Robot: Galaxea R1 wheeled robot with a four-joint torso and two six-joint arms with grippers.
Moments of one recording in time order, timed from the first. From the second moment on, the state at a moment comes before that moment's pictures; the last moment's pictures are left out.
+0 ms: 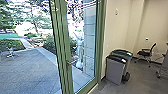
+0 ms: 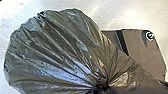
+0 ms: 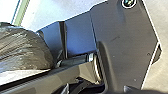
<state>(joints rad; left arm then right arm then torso) 1.51 3.05 -2.76 -0.28 -0.06 0.32 -1.62 3.10 -2.74 0.07 0.08 0.15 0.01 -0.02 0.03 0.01</state>
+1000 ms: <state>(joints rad) 1.51 3.05 -2.76 -0.28 -0.06 0.32 -1.62 3.09 -2.74 0.07 0.08 0.15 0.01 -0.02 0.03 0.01</state>
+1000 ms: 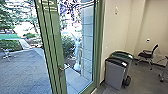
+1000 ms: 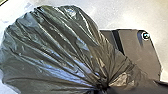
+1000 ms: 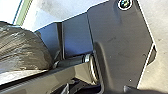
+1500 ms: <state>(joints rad) 1.51 3.05 -2.76 -0.28 -0.06 0.32 -1.63 3.09 -2.74 0.07 0.08 0.15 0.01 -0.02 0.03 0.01</state>
